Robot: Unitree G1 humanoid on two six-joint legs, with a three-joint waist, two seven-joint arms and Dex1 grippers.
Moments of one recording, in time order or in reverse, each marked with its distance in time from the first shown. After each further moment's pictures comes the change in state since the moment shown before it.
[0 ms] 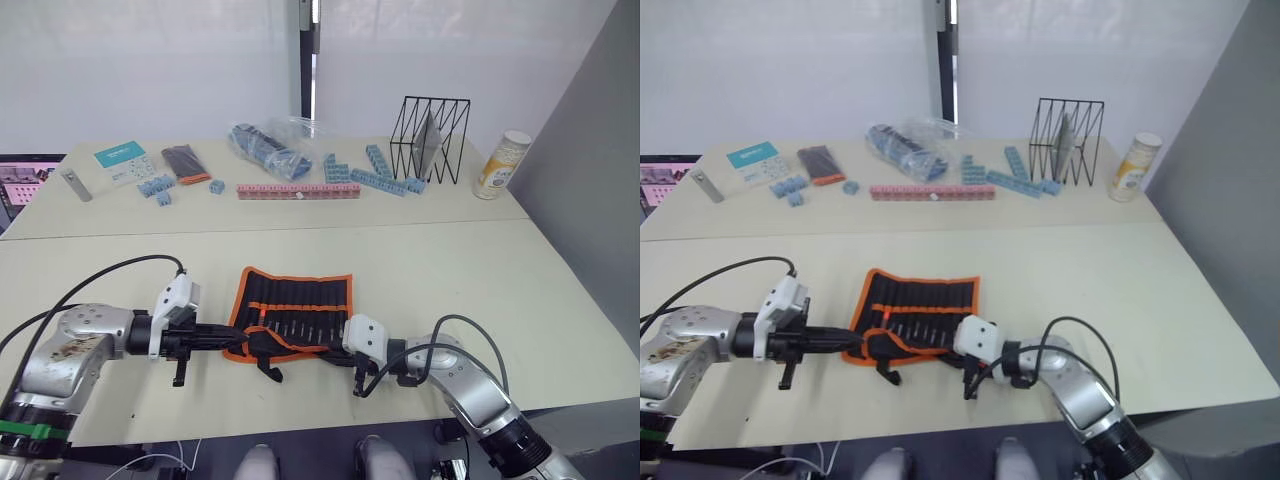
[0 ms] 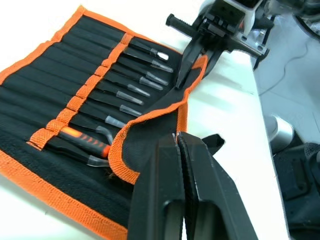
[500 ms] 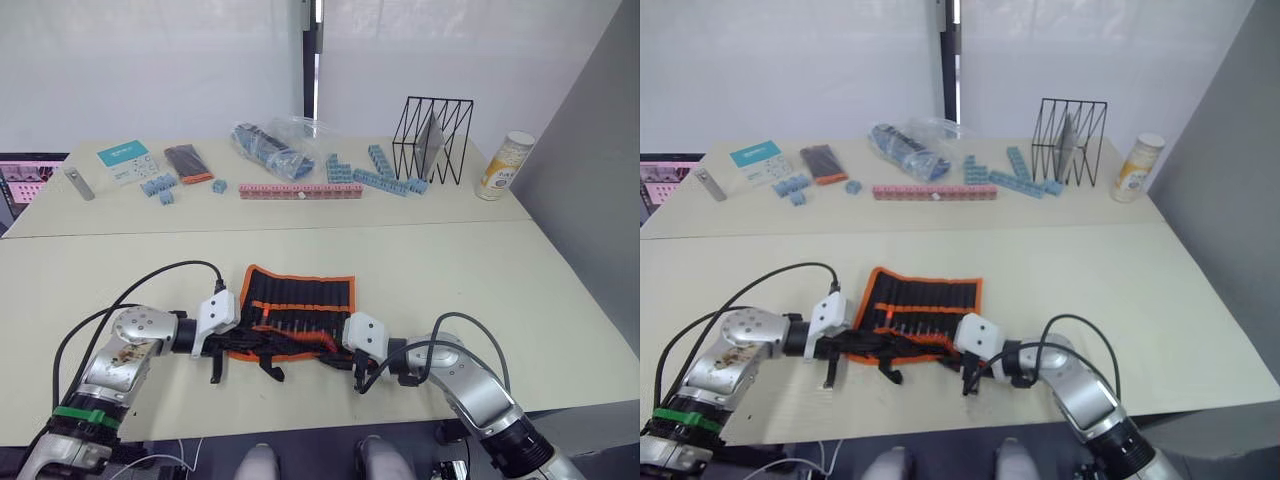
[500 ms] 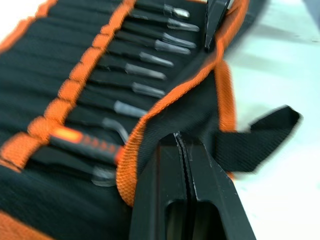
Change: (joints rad) left arm -0.082 -0.128 -0.141 0.168 0.227 -0.237 0.066; right arm 0.000 -0.004 -0.011 -0.049 0.006 0.104 0.001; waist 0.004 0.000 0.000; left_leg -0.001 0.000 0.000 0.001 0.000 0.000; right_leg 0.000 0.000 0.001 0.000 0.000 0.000
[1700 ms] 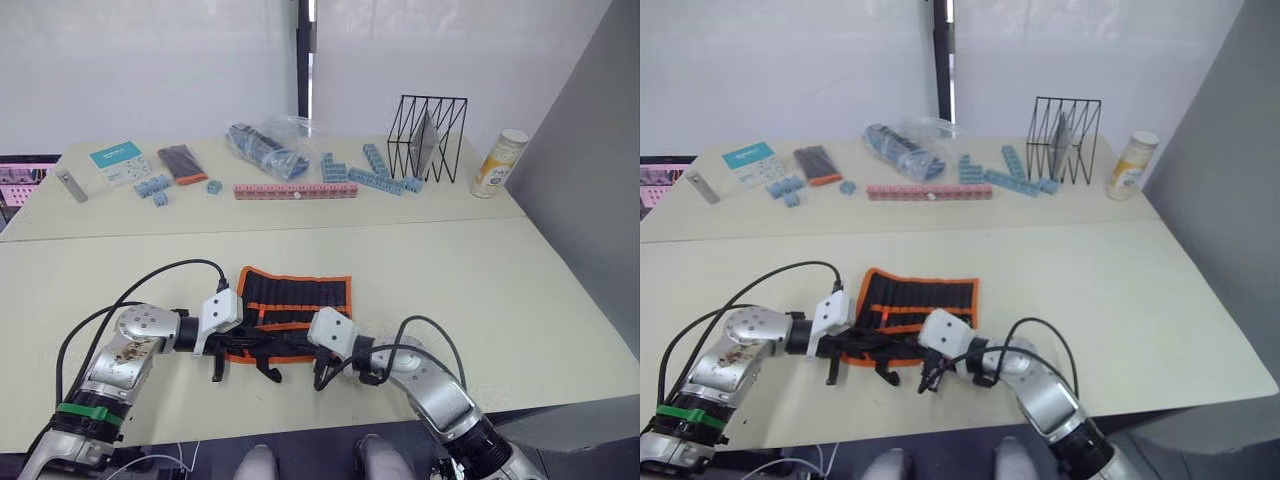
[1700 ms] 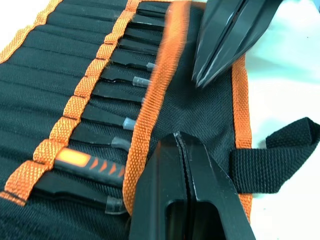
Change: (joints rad) left arm 0.010 0.022 -0.002 -0.018 0.002 0.000 -0.009; right arm 0.006 0.188 0.050 0.063 -0.080 -0.030 -0.215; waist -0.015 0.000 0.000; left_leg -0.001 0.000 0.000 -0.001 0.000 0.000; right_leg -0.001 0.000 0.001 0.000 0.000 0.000
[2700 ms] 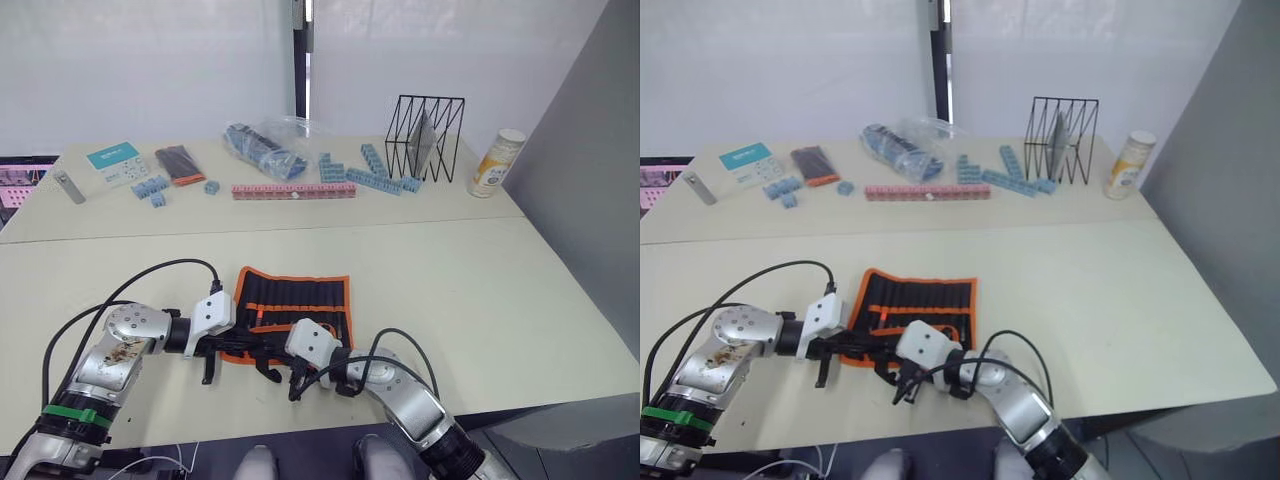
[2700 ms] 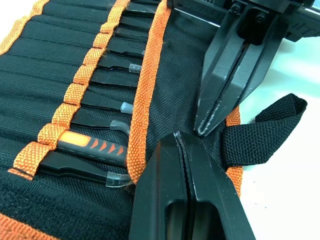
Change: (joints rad) left arm 0.007 0.033 0.004 -0.011 0.009 -0.014 -0.023; right arm 0.002 0.091 0.098 0.055 -0.075 -0.039 -0.051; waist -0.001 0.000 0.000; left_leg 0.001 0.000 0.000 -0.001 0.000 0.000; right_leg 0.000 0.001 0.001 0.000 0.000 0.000
